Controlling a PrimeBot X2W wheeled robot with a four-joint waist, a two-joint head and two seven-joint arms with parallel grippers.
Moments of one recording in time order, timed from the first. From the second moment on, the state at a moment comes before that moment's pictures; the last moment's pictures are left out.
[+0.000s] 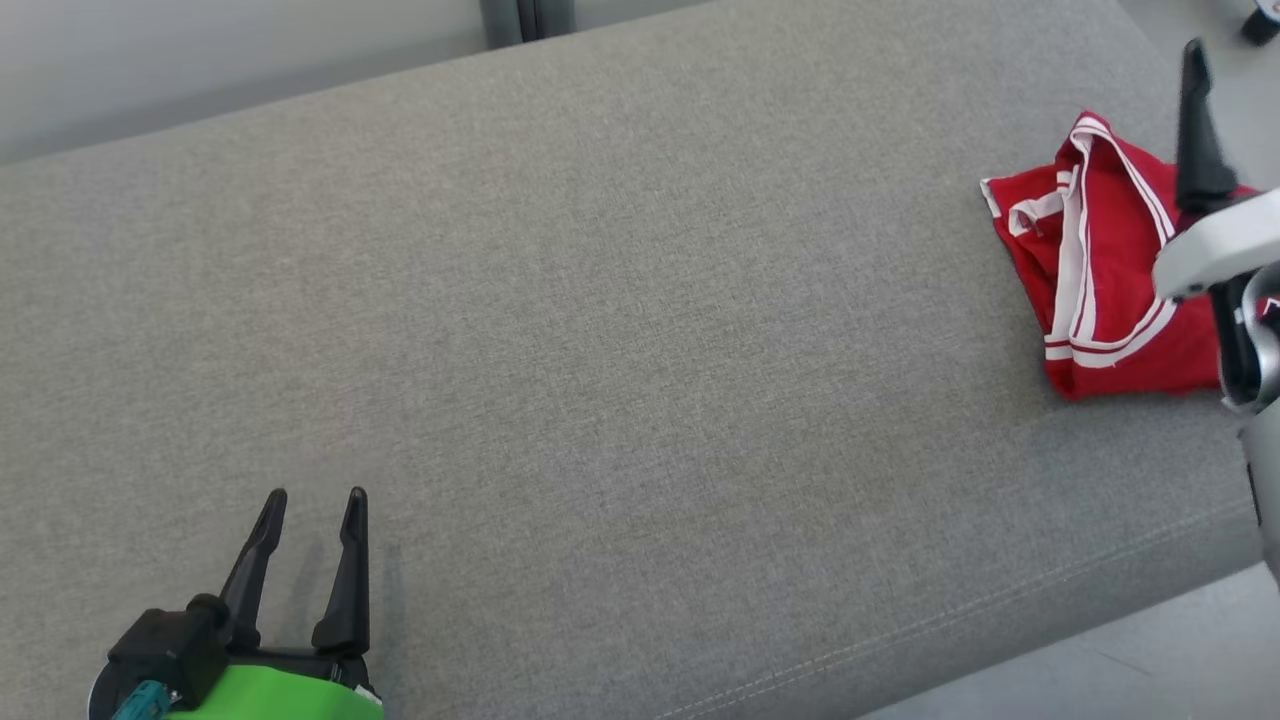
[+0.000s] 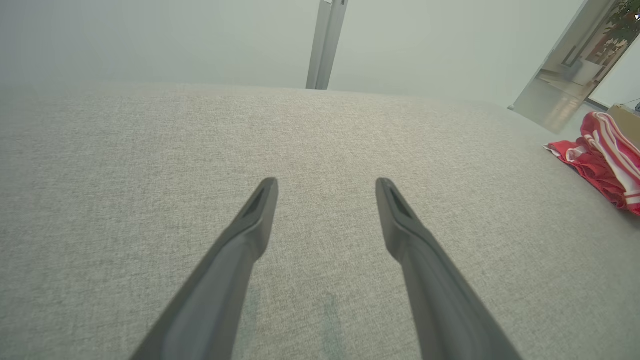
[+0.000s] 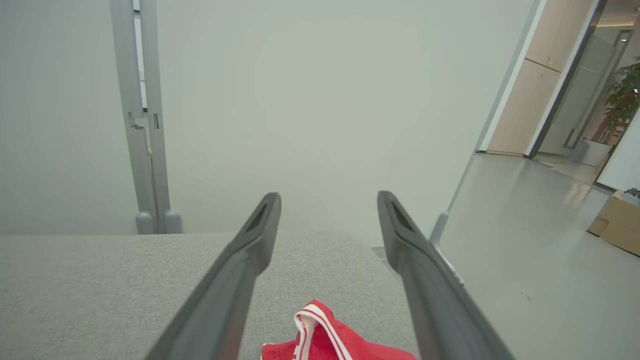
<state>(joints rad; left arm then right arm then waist) 0.06 0.23 -0.15 0.05 -0.43 -0.08 -0.23 -0.73 -0.36 -0.03 0.58 0.18 0.13 -0.26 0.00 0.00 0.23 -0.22</state>
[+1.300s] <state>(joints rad) 0.05 0.17 0.03 0.35 -0.36 -0.12 -0.26 0.10 -0.05 -0.22 0.23 0.01 0.13 -0.26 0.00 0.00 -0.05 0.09</state>
